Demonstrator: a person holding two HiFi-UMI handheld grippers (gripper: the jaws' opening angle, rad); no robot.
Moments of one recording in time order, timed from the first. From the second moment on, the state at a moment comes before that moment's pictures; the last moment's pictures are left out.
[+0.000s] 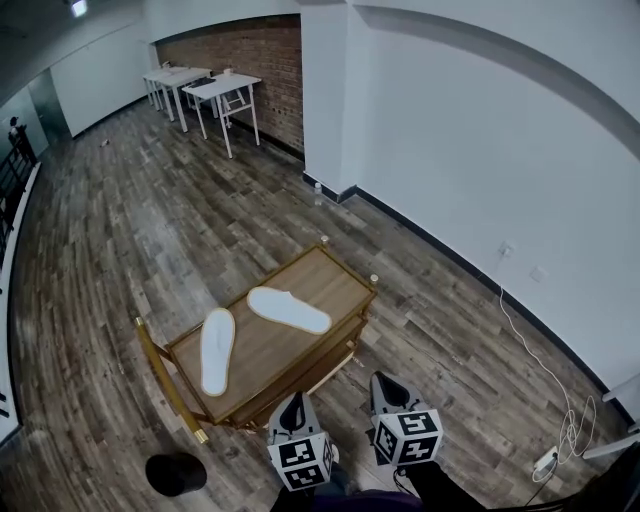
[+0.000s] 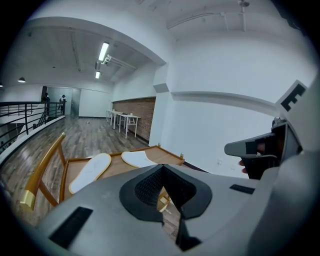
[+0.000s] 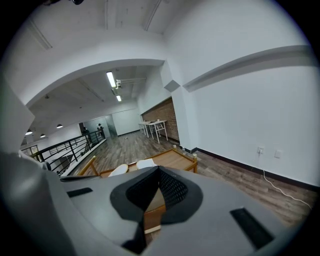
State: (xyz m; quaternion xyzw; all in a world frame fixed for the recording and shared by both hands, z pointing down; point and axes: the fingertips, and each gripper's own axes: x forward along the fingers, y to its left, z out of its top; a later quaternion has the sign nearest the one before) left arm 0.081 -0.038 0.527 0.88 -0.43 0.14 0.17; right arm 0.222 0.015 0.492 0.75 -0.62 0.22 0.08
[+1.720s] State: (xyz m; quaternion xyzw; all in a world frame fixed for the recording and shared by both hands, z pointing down) left arm 0.037 -0.215 0.534 0.70 -0.68 0.11 0.22; right arm 0.194 -0.263 0.502 0.51 -0.82 0.21 0.17
